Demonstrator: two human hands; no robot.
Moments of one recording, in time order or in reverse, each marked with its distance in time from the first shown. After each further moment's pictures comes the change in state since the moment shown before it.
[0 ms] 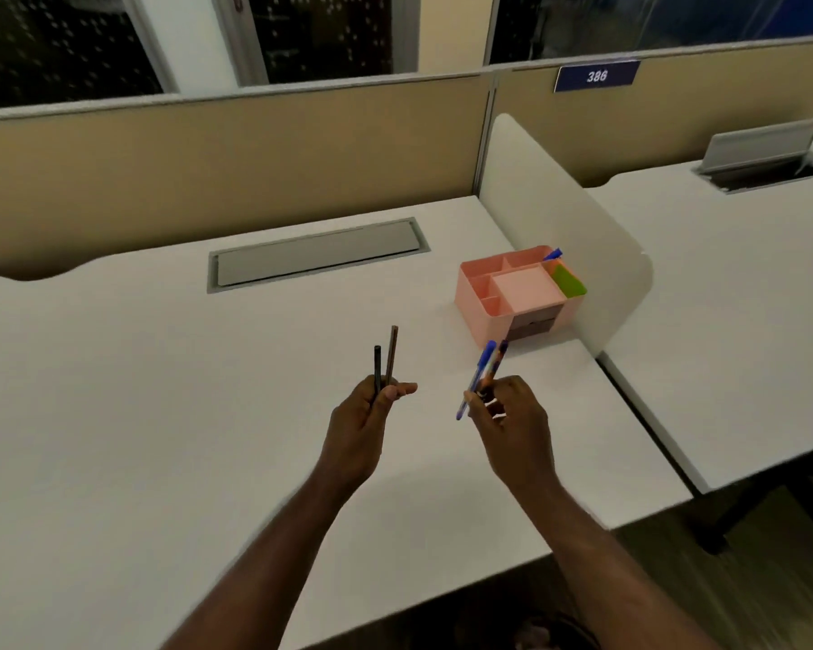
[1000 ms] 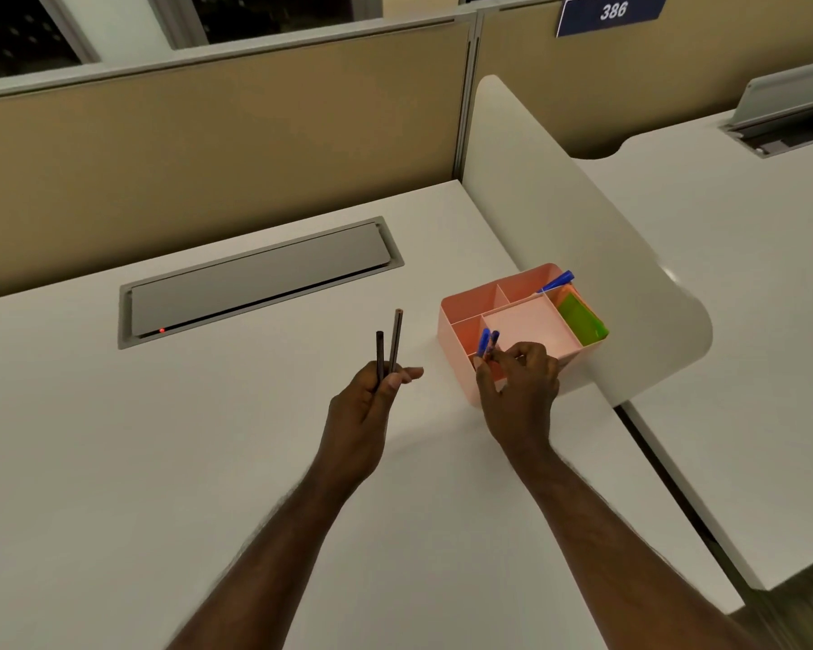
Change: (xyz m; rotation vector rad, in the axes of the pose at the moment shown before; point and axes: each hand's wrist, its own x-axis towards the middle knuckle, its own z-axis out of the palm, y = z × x) left_hand 0.178 0.004 0.042 0.034 -0.062 0.010; right_hand 0.190 0.094 0.060 -0.427 0.177 0.163
